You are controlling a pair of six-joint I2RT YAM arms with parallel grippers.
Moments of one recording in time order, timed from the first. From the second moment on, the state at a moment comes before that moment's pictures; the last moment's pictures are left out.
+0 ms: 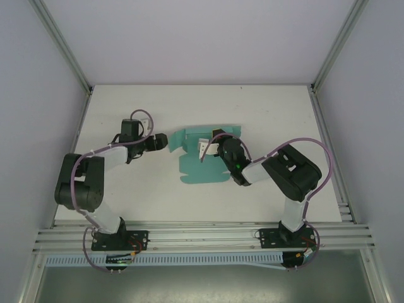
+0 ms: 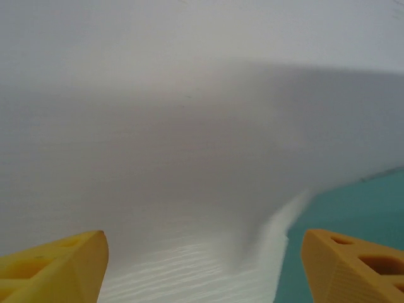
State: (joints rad) left arm -0.16 1.69 0.81 0.08 0.40 -0.29; right arm 0.72 1.84 0.67 1.02 0.30 -1.34
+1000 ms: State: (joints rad) left arm -0.34 1.78 0.80 0.22 0.62 -0.13; right arm 0.71 1.84 0.67 0.97 0.32 -1.34
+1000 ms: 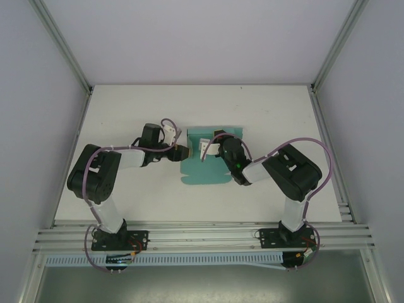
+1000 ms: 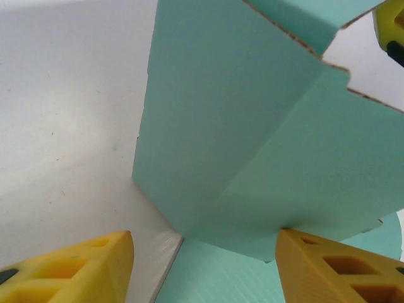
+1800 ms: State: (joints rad) left arm -0.37 1.89 0.95 0.23 0.63 -0.09; right arm 0.73 1.84 0.67 0.96 0.39 -1.34
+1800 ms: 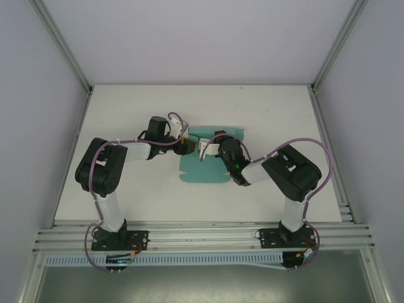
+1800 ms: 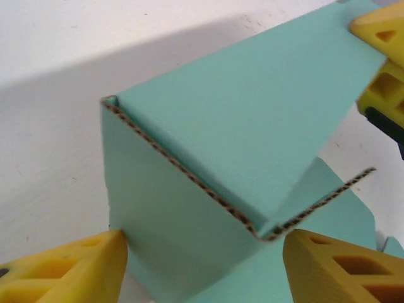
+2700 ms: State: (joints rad) left arm -0.46 1.99 1.07 0.31 0.16 -0.12; right arm 0.74 1.84 0.74 0.83 0.44 -1.21
